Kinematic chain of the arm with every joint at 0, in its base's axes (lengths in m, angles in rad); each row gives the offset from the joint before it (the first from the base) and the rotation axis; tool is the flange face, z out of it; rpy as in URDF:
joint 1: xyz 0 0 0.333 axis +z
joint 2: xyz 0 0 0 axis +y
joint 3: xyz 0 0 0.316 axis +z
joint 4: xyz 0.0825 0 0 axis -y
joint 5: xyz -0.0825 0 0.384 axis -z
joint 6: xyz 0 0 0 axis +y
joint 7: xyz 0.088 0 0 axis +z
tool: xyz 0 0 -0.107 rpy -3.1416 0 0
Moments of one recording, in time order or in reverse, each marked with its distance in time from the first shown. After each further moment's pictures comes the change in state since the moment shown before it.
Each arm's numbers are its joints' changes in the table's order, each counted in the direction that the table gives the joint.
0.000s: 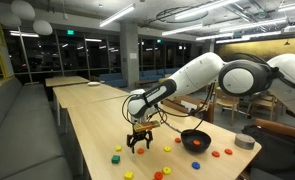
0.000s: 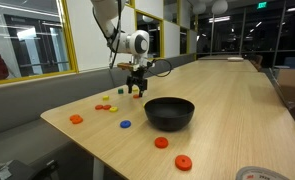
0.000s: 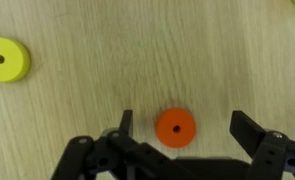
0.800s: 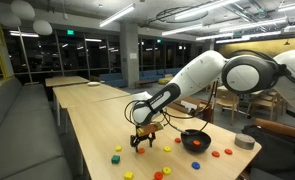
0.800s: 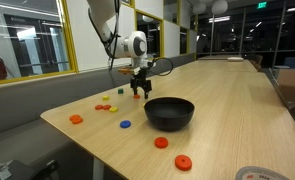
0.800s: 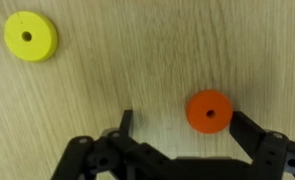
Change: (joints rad) arm 0.058 -0.054 -0.074 -0.141 0.101 -0.189 -0.072
